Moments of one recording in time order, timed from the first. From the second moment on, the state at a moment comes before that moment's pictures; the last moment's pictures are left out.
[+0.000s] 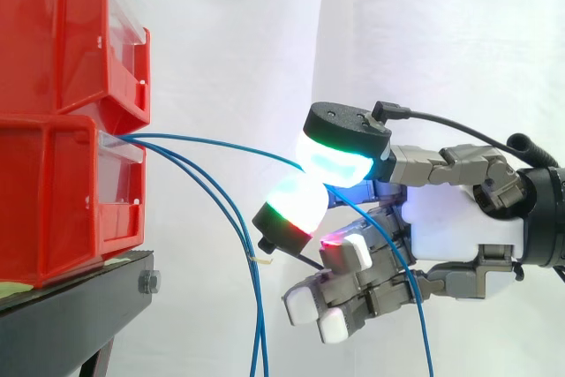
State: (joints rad) arm 0.10 -2.27 -1.30 -2.67 -1.30 -0.13
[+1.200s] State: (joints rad) arm 0.10 -2.27 -1.30 -2.70 -1.30 -0.09
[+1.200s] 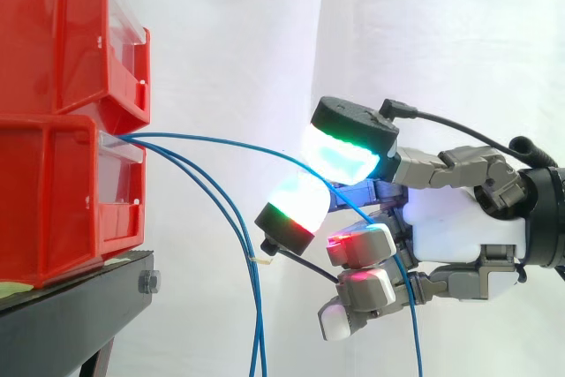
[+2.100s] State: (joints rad) arm 0.10 -2.27 -1.30 -2.70 -1.30 -0.09
